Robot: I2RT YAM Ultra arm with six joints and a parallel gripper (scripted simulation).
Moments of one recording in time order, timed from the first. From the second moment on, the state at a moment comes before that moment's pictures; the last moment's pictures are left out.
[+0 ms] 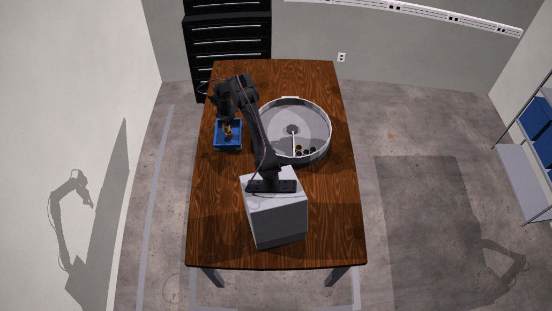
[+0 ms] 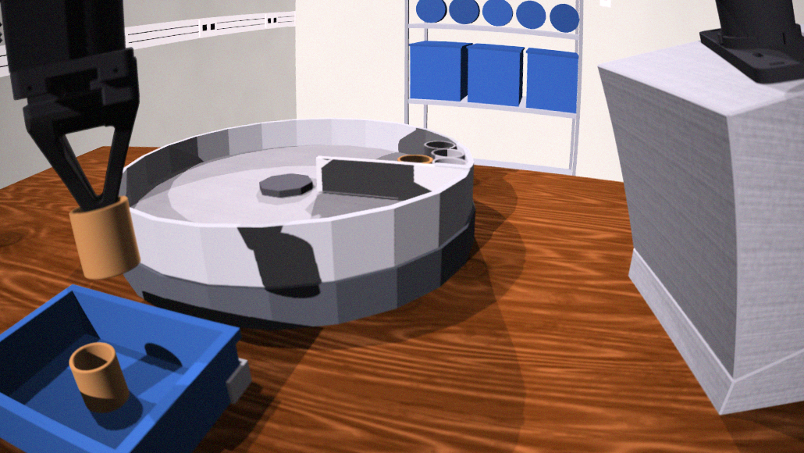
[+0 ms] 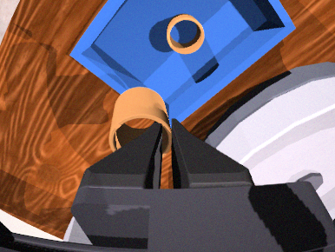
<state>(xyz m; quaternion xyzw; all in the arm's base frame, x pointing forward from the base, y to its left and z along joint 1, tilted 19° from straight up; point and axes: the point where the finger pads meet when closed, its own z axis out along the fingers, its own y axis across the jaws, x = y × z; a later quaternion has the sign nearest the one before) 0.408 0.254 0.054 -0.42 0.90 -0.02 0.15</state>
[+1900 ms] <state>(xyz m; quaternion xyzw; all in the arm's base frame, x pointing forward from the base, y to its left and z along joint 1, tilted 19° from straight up) 0.424 0.263 0.000 -0.42 0.90 -0.02 0.14</state>
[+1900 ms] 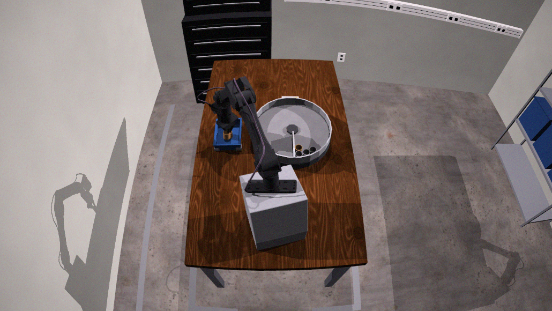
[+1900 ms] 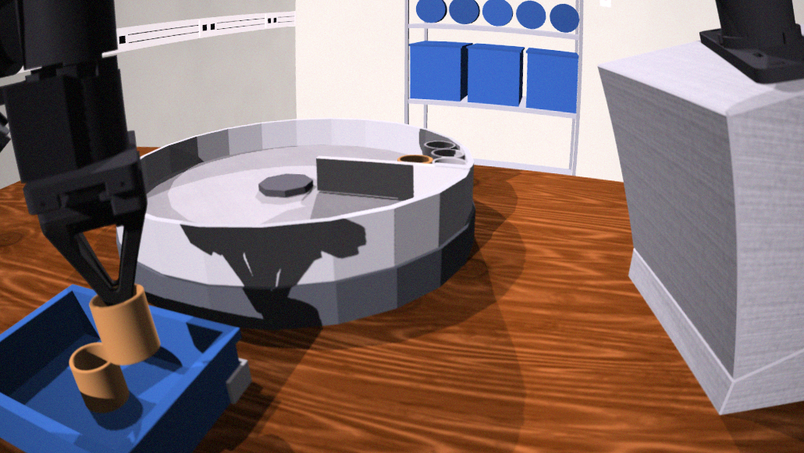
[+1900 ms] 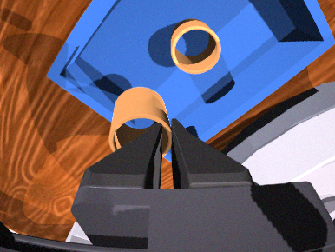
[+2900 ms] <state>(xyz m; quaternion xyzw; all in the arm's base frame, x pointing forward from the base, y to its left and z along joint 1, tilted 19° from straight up) 0.432 0.268 -0.005 -0.42 0.90 -0.02 0.16</state>
